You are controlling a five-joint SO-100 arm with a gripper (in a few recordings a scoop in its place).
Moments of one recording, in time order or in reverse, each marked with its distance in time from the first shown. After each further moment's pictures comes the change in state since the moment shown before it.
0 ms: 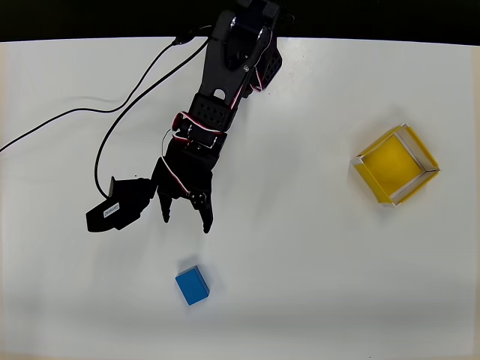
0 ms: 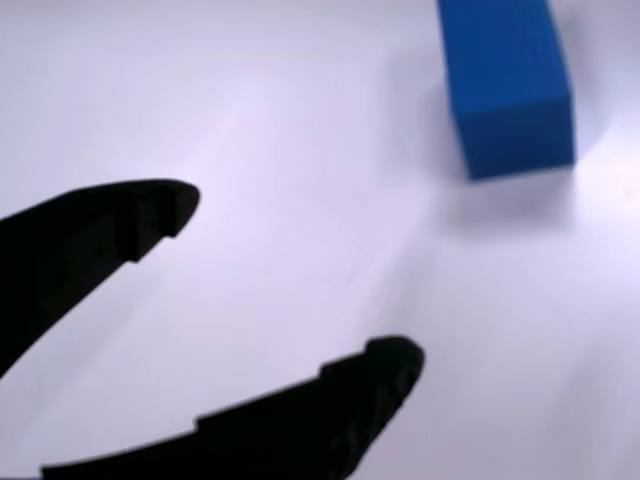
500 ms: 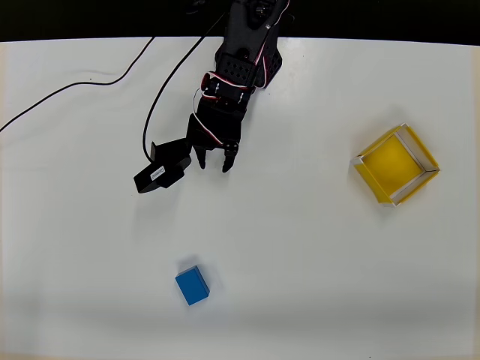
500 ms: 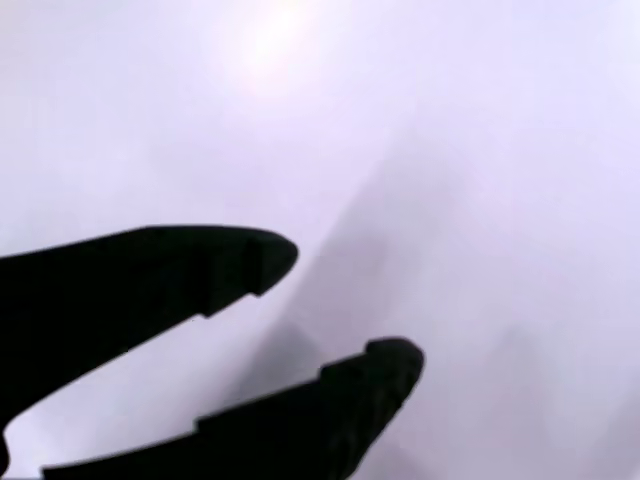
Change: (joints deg) arm -2.5 36.9 38.4 10.8 -5.7
